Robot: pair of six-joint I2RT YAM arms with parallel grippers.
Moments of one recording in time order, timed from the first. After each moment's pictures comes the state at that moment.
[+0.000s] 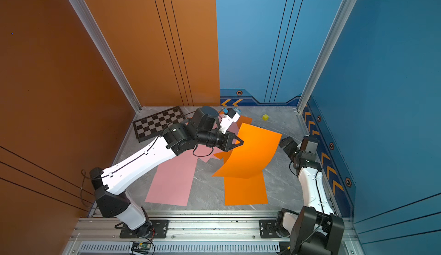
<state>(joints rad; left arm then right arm) -0.88 1.64 1.68 -0.60 0.38 -0.58 -0.35 1.13 0.70 -0.28 -0.28 0.66</state>
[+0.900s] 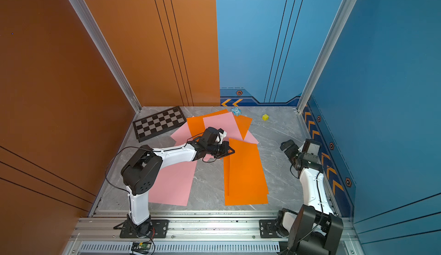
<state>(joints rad) -0.72 1.95 1.26 0.03 0.46 -0.92 -0.38 1.13 0.69 -0.32 -0.34 0.65</state>
